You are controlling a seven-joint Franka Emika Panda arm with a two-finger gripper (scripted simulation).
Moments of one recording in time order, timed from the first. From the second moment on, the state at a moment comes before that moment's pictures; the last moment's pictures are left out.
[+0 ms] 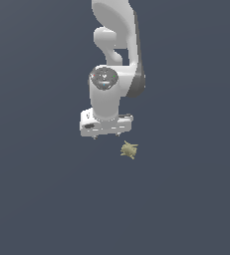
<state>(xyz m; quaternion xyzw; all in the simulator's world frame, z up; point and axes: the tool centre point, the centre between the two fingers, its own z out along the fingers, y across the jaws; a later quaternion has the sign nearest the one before) -0.018 -0.035 0.146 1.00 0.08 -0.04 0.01</state>
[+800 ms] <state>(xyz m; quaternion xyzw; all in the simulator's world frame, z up) -0.011 0.015 0.121 0.94 0.33 -0.02 0.01</state>
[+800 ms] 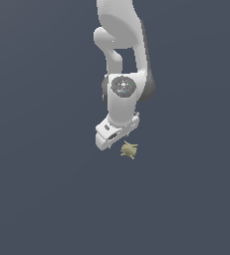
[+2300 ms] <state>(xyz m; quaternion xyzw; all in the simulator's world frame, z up) -0.007 0.072 0.094 0.82 0.57 0.00 0.00</state>
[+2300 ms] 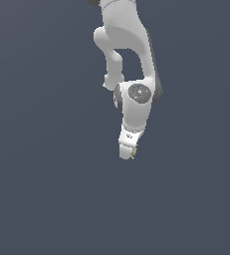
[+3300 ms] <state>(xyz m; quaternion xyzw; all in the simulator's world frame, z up) -0.007 0.072 0.049 0.82 0.57 0.00 0.00</state>
